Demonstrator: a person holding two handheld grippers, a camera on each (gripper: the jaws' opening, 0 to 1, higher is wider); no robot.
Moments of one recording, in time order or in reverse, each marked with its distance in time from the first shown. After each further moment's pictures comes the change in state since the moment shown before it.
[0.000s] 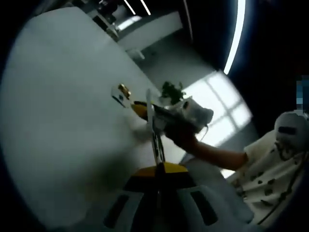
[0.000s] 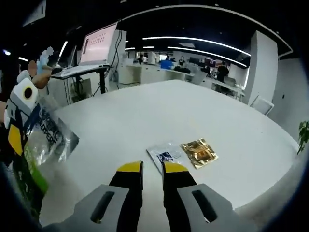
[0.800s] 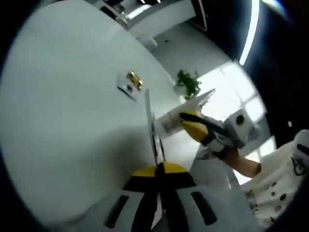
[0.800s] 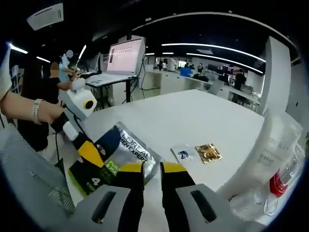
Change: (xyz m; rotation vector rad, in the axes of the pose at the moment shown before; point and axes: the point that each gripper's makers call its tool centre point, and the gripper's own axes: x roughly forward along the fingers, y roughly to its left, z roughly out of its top) left arm 0.054 0.020 0.009 -0.015 0.116 0.109; right arm -0.069 0.028 0.007 -0.017 -0.036 0.162
